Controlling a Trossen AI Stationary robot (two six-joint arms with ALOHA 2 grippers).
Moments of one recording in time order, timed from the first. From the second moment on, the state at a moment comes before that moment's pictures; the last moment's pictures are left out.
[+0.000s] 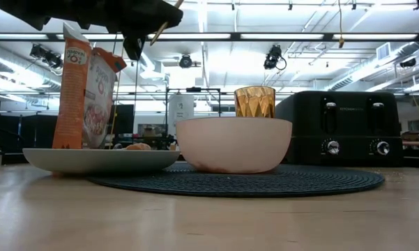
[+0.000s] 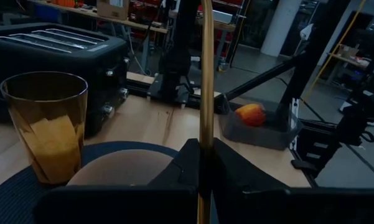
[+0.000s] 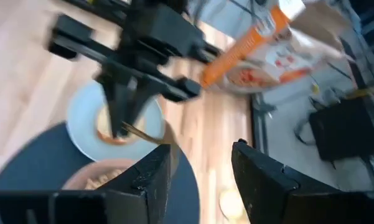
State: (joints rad) left arm -0.29 1.27 0.54 0.66 -0.34 -0.27; right arm 0.28 1.83 2.17 -1.09 0.47 -0.23
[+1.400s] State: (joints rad) left arm -0.27 1.26 0.54 0.92 -0.34 0.01; right arm 0.22 1.64 1.06 0.75 0.29 -0.05
